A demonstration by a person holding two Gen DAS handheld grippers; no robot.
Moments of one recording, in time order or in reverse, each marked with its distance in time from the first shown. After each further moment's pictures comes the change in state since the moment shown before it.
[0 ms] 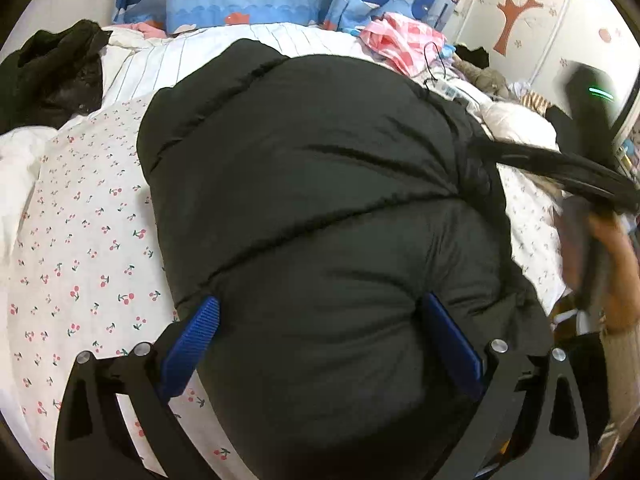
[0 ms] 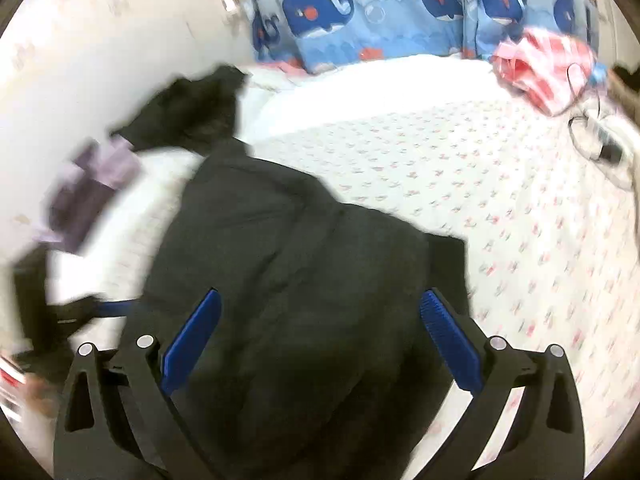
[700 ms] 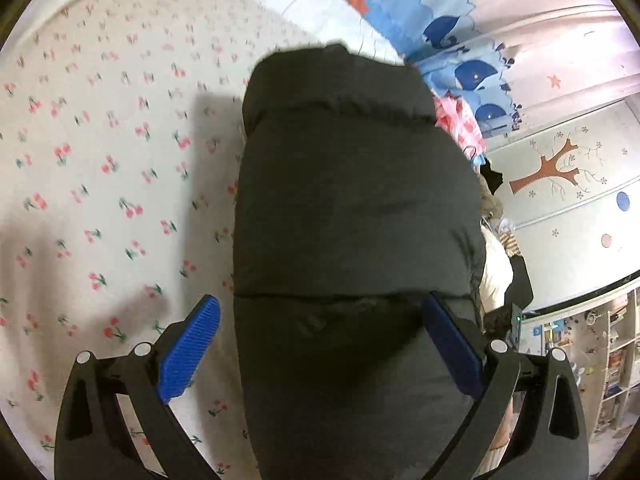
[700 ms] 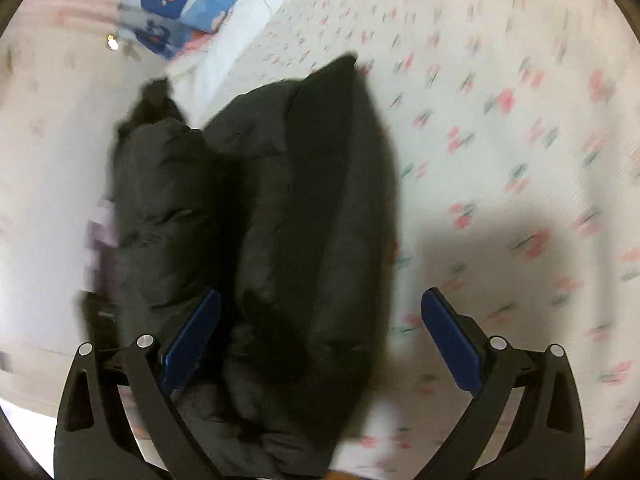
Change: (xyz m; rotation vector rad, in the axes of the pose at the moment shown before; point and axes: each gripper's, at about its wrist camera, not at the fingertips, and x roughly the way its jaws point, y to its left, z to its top) left arm 0.015 0.116 -0.017 -0.644 0.002 -0.312; right arm 0.011 -0.119 -0.091 0.594 0.193 0.494
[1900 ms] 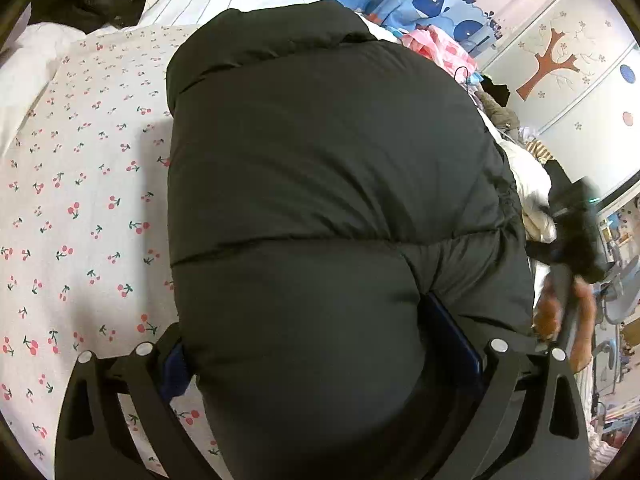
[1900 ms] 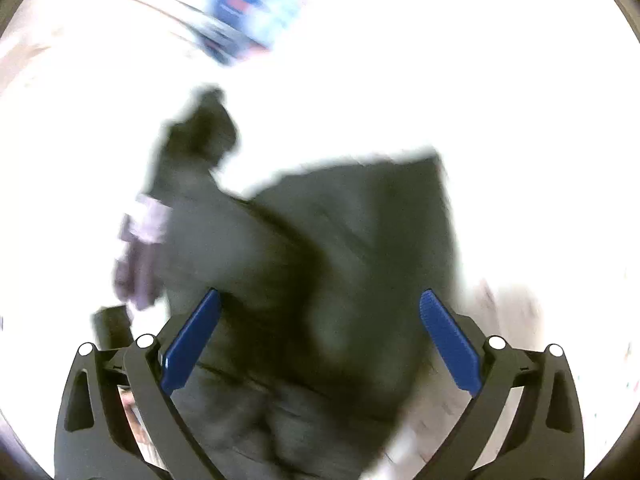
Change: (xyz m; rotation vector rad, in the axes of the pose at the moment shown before) left arm -0.005 -0.061 -0.036 0.360 0.061 0.208; right arm -0.023 0.090 -0.019 -0.346 -0.202 0.081
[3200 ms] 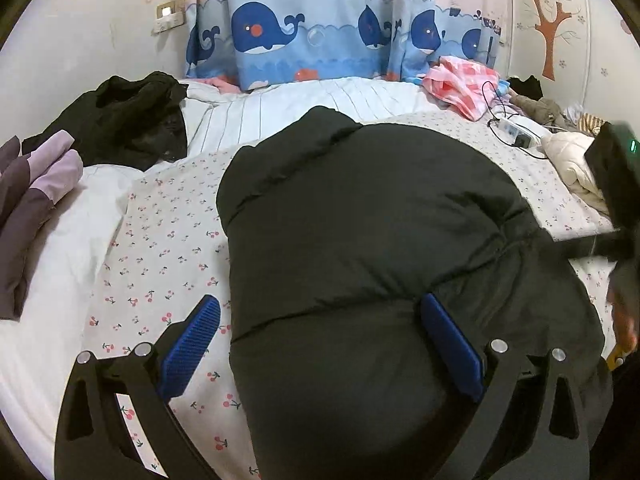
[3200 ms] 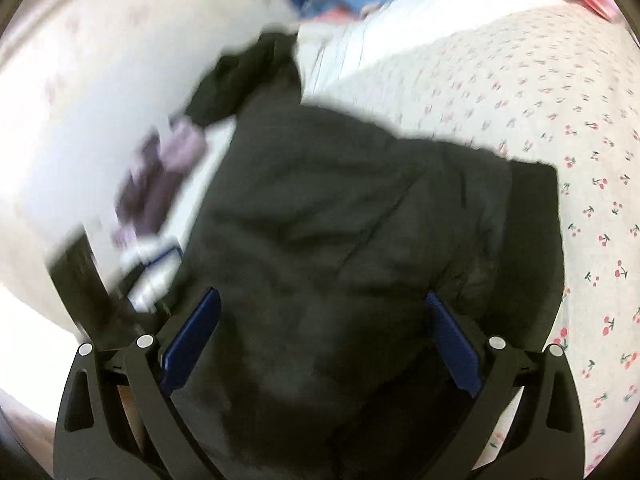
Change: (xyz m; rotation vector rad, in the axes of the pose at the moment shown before) left arm -0.016 -0.046 -0.012 0.253 -0.322 0.410; right arm 0.086 0.039 -0.009 -0.233 0.318 -0.134
